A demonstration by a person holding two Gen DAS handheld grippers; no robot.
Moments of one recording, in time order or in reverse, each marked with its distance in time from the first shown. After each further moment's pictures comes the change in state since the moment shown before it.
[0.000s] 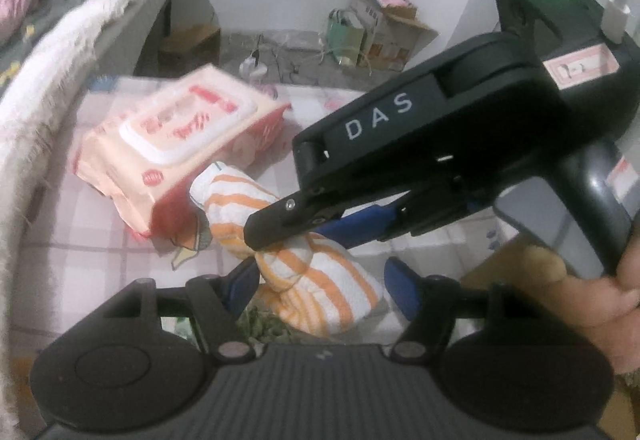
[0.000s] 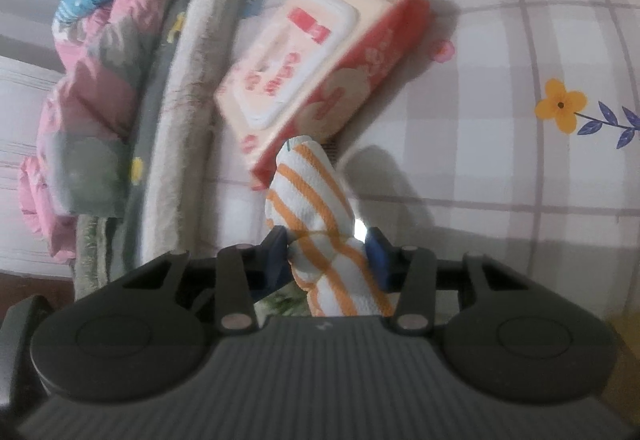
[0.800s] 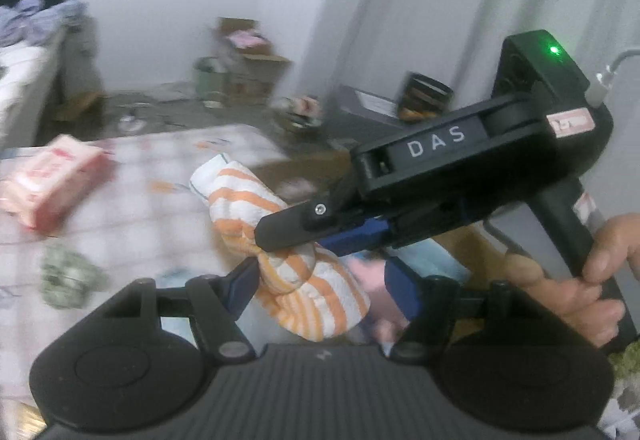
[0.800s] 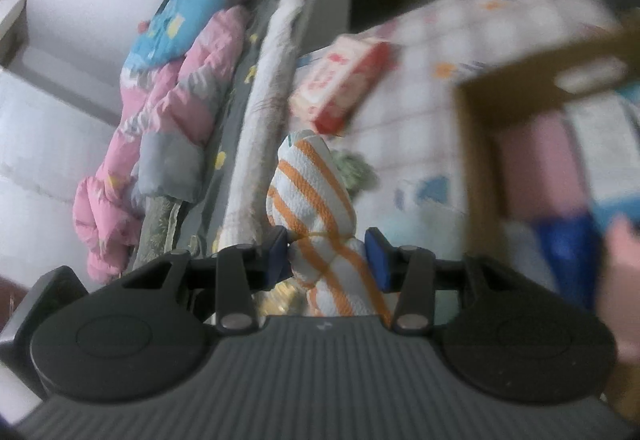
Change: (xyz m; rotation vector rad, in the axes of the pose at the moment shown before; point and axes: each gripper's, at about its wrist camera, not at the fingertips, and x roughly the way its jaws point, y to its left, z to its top) left arm -0.157 -0.190 -0.108 0.213 -0.111 -0.288; right arm -0.245 -0.032 -0.232 0.045 -0.283 0.075
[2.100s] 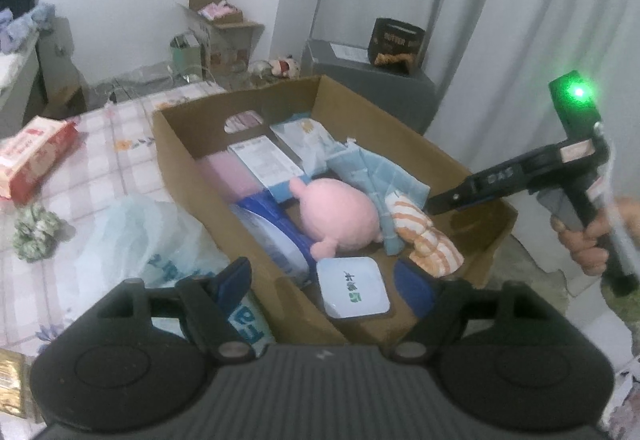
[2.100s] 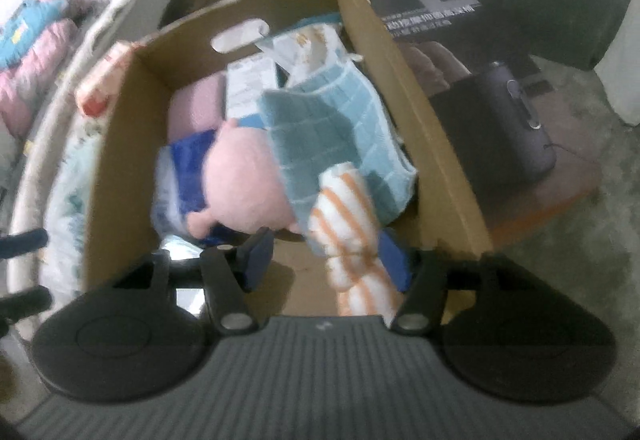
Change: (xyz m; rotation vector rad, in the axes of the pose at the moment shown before) left arm 0.013 -0.051 -0.046 0.104 0.097 0.040; right arm -0.123 -0.154 -0.106 -0.009 -0.131 -0.492
